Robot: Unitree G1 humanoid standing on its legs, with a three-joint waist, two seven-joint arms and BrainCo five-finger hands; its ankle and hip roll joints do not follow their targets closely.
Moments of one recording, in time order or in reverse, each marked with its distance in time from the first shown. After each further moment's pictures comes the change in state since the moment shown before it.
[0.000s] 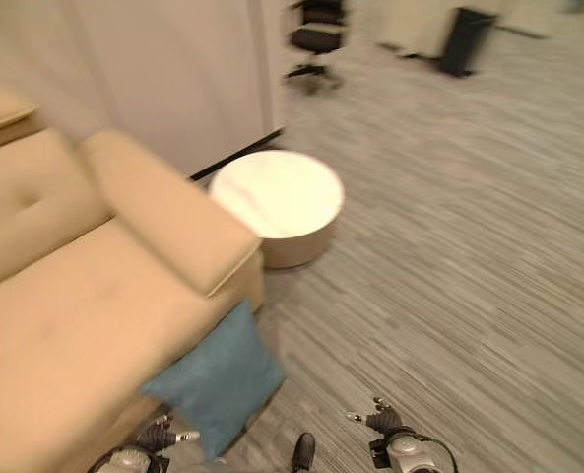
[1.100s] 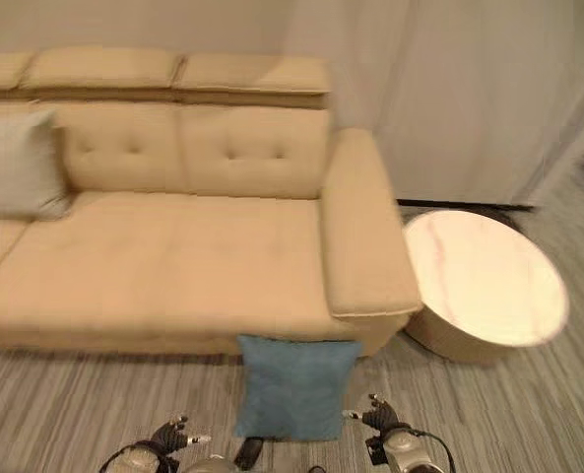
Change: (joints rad) left arm 0.037 -0.018 -0.041 -0.002 0.019 0.005 -0.037; right arm -0.002 0.008 0.011 -0.007 0.002 -0.002 -0.001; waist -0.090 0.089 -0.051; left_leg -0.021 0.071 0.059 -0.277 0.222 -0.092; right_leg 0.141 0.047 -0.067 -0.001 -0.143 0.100
